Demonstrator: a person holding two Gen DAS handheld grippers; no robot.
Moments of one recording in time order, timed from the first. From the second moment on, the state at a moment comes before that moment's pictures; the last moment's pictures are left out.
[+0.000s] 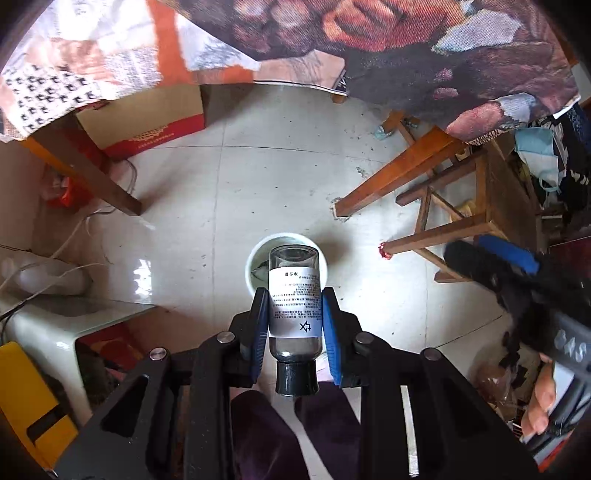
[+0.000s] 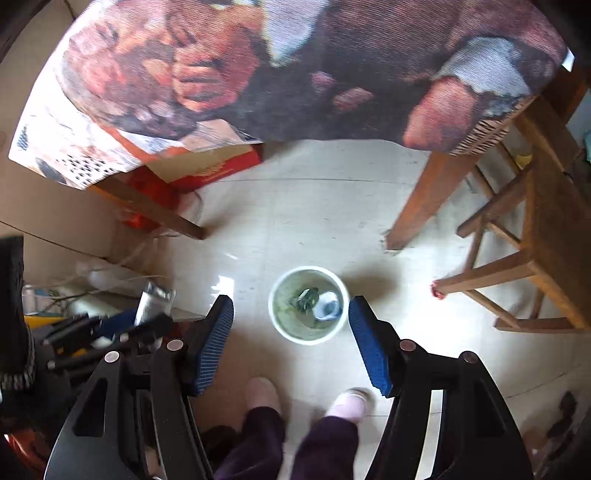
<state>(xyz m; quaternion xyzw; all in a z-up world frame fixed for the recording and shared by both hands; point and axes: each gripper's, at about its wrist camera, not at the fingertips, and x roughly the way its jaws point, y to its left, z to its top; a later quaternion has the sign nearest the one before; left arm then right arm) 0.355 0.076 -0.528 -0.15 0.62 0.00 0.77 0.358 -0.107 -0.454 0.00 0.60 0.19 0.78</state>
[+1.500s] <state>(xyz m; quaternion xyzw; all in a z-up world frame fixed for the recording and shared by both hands) 0.307 0.096 -0.164 -0.07 0.45 -0.04 0.89 0.290 -0.097 -0.125 0.04 0.39 0.16 0.90</state>
